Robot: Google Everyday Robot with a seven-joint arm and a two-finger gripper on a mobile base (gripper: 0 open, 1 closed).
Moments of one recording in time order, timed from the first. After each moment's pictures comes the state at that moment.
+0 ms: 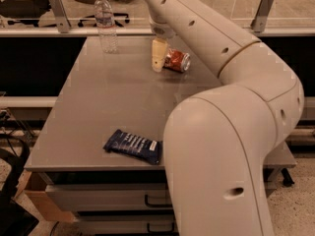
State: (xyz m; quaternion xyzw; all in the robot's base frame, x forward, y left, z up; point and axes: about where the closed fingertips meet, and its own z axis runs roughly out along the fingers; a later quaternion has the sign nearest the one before) arm 0.783 -0.066 0.885 -0.49 0.84 -0.18 0.14
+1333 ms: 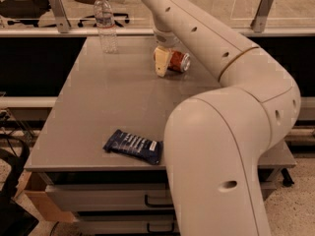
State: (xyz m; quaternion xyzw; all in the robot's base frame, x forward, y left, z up) arm 0.781 -0.076 0.853 -0.44 0.88 -0.15 0.12
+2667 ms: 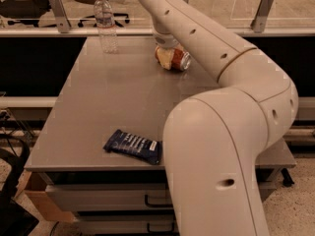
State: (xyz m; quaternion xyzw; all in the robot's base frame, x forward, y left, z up) arm 0.787 -0.074 0.846 -0.44 0.88 -0.15 0.12
